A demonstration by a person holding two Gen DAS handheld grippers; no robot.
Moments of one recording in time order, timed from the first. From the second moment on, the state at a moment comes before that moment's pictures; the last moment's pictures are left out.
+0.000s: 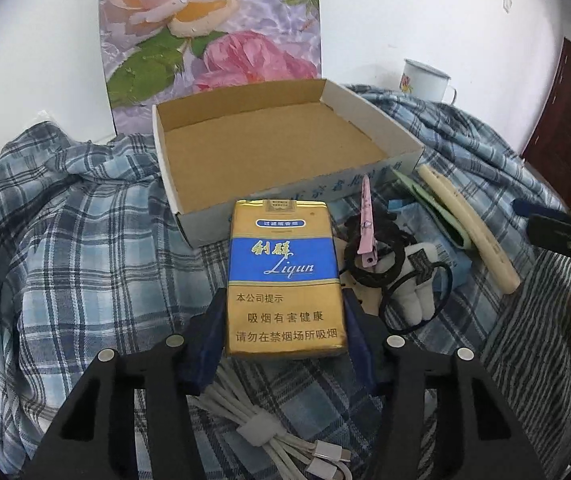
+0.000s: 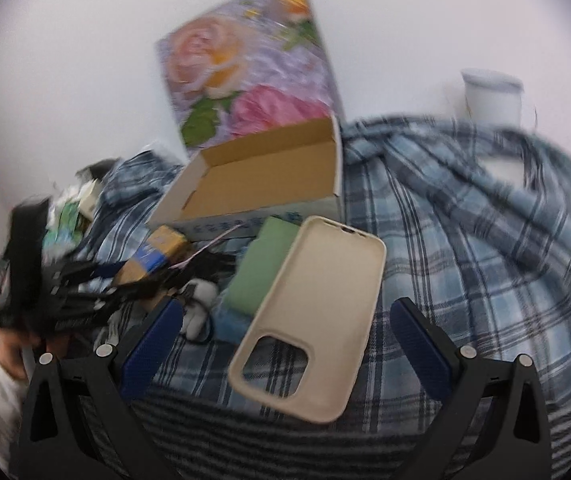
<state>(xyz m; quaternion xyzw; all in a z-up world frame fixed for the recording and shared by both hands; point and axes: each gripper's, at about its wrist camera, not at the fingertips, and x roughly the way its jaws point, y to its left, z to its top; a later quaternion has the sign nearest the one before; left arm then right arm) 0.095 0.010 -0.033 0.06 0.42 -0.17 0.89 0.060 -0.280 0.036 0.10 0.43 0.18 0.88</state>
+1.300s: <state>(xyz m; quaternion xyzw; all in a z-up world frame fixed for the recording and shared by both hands) 0.072 0.017 -0.008 0.05 0.37 -0.16 0.92 0.075 -0.274 0.020 0.12 0.45 0.20 0.86</state>
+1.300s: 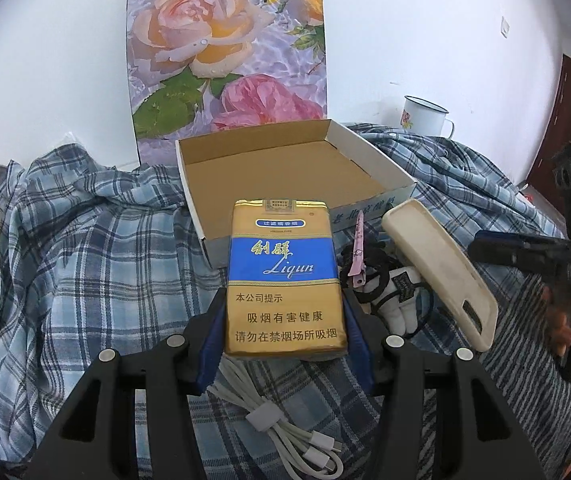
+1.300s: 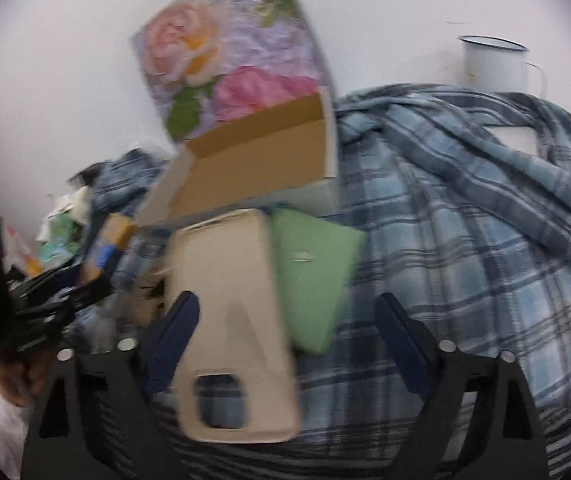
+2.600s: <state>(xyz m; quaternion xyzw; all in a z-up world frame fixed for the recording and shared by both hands) 0.046 0.003 0.123 0.03 0.22 -0.11 0.97 0.062 -0.214 0.164 -0.08 0.24 0.23 0.94</state>
